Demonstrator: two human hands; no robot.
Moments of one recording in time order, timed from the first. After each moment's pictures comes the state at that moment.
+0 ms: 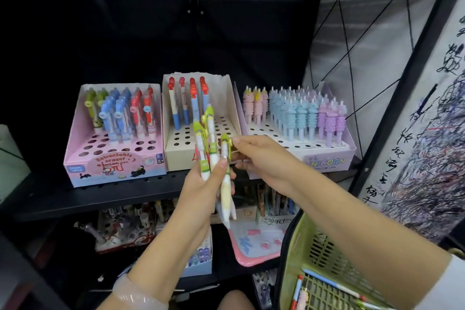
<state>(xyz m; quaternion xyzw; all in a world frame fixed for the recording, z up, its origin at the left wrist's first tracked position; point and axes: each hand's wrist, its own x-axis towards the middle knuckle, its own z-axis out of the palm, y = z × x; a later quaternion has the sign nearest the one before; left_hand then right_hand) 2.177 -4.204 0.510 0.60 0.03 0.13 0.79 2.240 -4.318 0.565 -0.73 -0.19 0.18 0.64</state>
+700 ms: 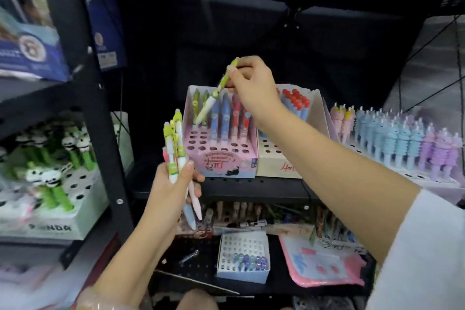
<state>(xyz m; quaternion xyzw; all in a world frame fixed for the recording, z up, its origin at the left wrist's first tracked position) 2.111 -4.027 0.495 0.60 0.10 0.30 0.74 2.245 -4.111 0.639 -0.70 -0.32 -0.10 0.63</state>
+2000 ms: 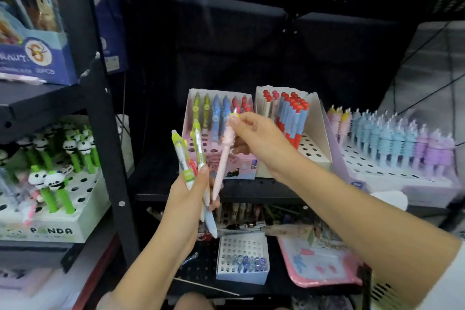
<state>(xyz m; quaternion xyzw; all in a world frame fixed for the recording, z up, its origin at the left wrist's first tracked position) 2.105 -4.051 0.500 0.58 0.12 0.24 0.77 2.205 -4.151 0.592 -0.74 -0.34 0.09 0.57</state>
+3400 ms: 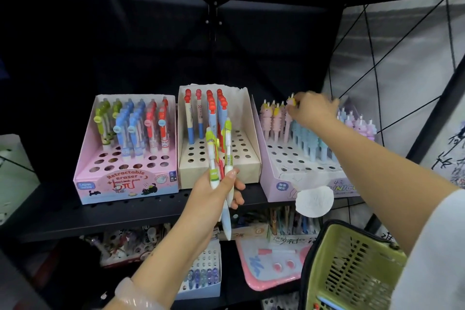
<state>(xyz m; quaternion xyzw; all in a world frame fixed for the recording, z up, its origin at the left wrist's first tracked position) 2.206 -4.178 0.513 0.62 0.02 0.12 0.77 2.400 -4.341 0.615 -0.97 -0.07 -0.21 0.07</state>
